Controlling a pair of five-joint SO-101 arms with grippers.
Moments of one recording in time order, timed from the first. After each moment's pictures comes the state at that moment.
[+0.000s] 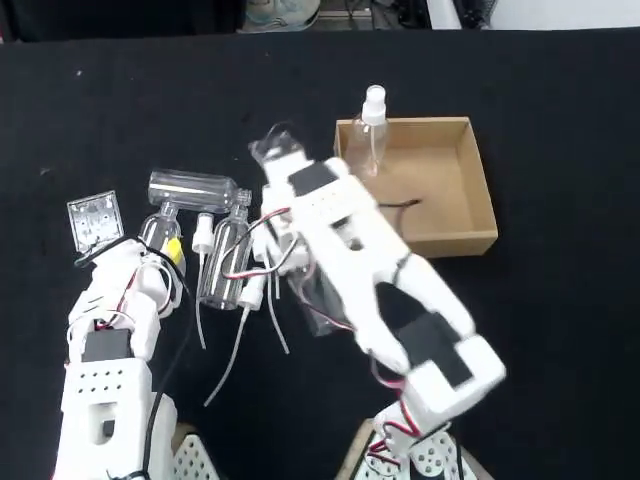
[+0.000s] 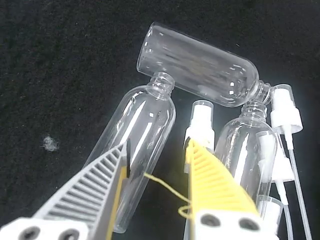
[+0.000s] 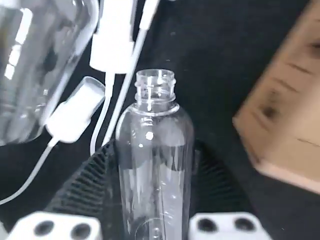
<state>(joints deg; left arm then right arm) -12.0 -65.9 82.8 28.9 7.3 -27.8 4.9 9.3 81.3 -4.0</state>
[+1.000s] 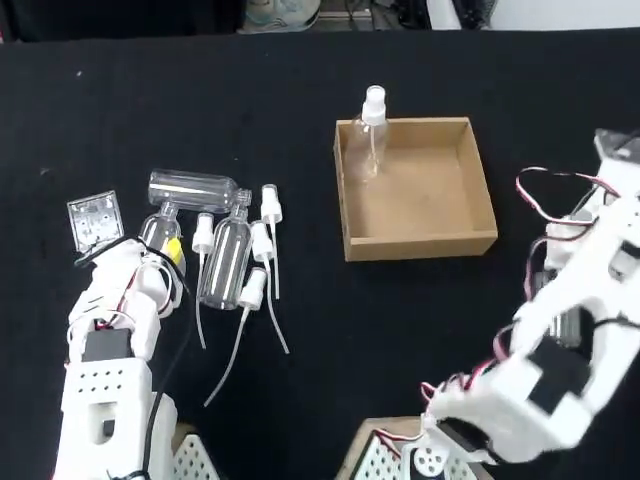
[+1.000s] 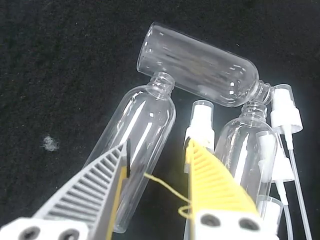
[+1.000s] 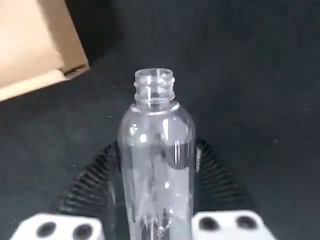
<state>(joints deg) -12.0 -65.9 82.8 28.9 7.3 41.7 5.1 4.2 83.3 29.3</state>
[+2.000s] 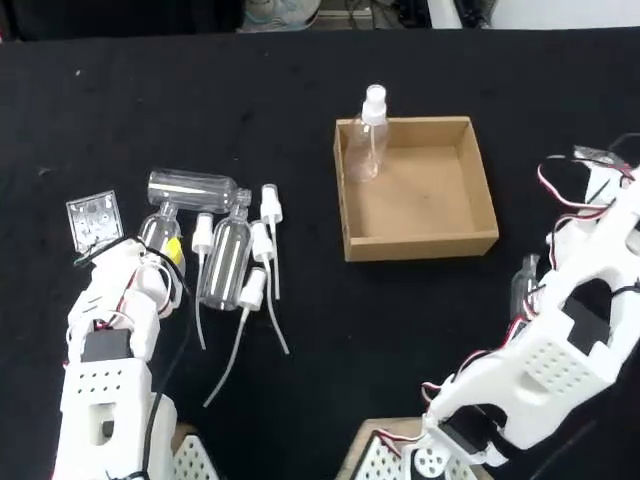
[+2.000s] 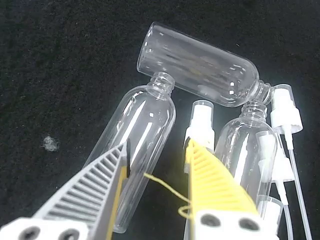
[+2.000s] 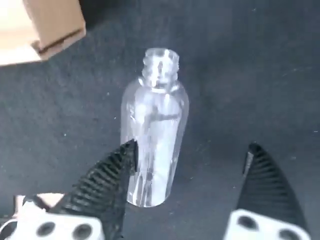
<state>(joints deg) -12.0 -65.9 82.8 28.9 7.3 42.7 24.4 -13.9 96.4 39.5</state>
